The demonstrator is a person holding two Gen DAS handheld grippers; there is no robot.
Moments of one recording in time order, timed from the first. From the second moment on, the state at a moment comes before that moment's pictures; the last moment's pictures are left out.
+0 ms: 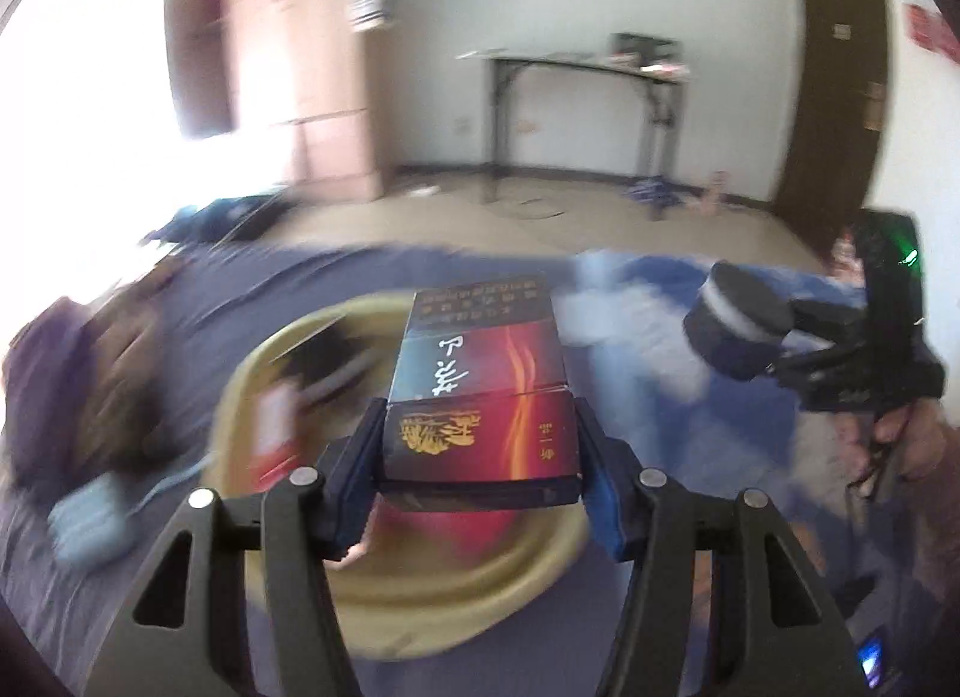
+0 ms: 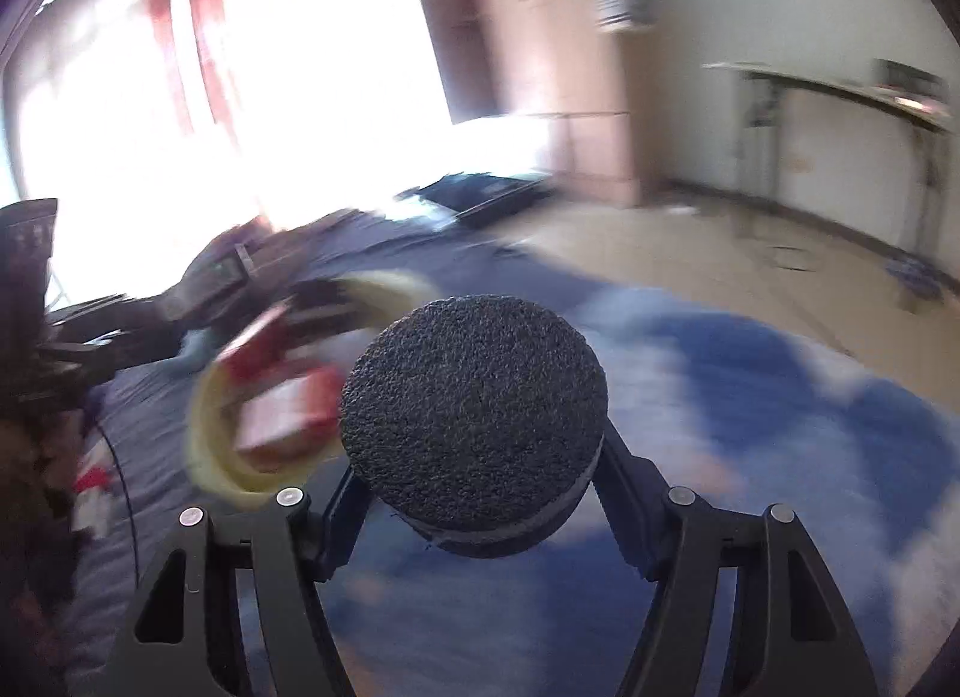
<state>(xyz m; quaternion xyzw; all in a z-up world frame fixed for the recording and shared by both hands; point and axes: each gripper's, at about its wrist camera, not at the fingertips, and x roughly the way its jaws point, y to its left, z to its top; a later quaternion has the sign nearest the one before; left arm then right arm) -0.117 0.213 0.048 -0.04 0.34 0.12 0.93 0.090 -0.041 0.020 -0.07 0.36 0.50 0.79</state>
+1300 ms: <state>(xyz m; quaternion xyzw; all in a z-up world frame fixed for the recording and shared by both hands) -0.143 0.174 -0.058 -0.15 0.39 0.25 0.87 0.023 0.042 -0.063 -0.28 0.32 0.57 0.71</state>
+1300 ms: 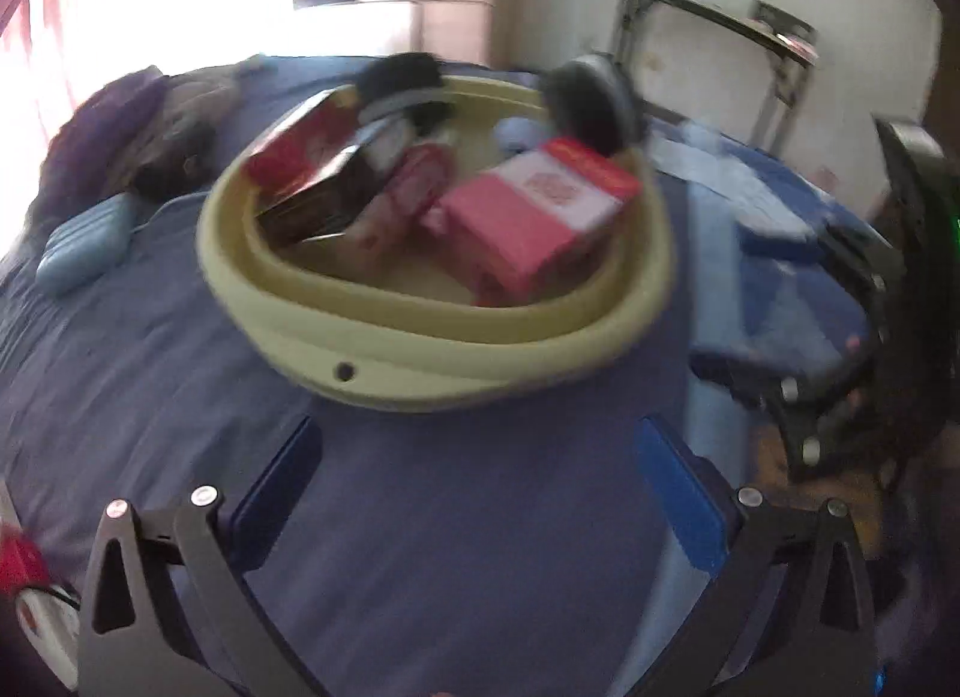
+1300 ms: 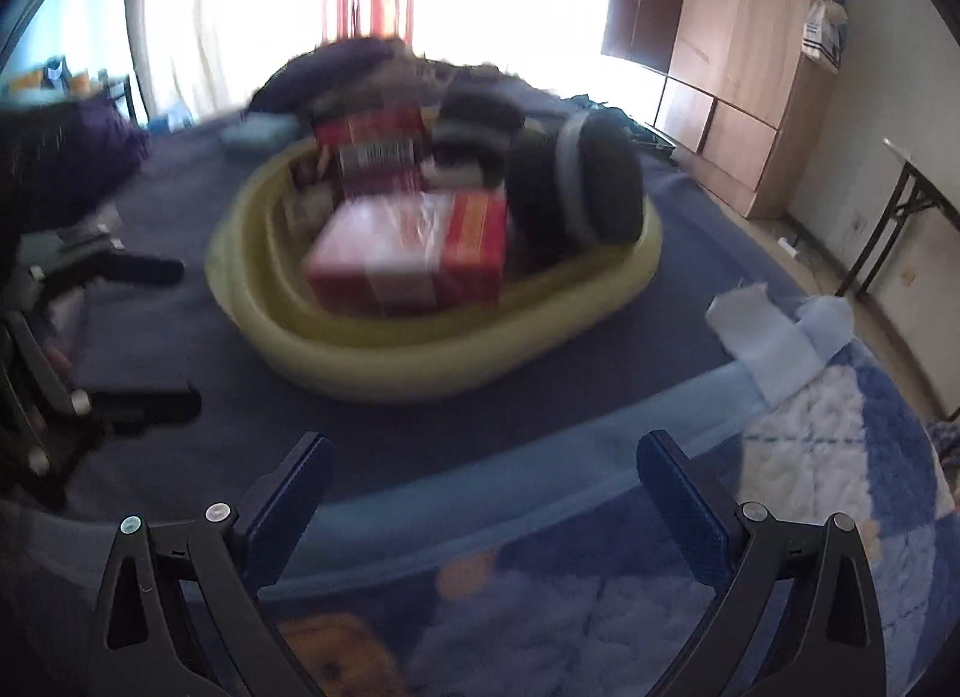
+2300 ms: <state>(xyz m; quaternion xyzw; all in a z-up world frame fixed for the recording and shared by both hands) -0.120 0.187 -0.089 -0.15 0.41 0.28 0.85 0.021 0.063 -0.089 -0.31 0.35 0.55 0.69</state>
